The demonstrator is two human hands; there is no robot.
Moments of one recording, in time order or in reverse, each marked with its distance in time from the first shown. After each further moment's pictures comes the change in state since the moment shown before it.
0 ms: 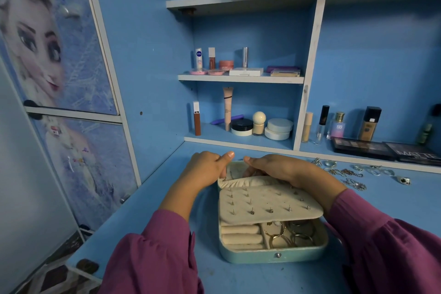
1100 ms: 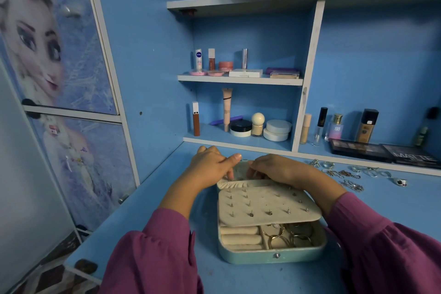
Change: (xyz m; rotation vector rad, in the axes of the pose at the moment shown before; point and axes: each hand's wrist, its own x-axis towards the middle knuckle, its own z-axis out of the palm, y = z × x) left_hand -0.010 0.019 -0.006 0.073 -0.059 0.064; right_hand -0.006 0.001 -0.001 -0.120 0.079 -0.140
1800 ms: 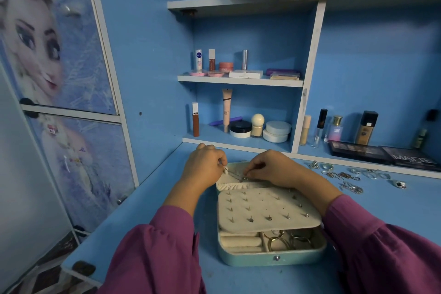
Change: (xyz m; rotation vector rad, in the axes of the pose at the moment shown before) left_hand 0.011 -0.012 0.006 0.189 0.221 0.093; right_hand 0.012 0.007 0.002 -0.163 0.166 -0.201
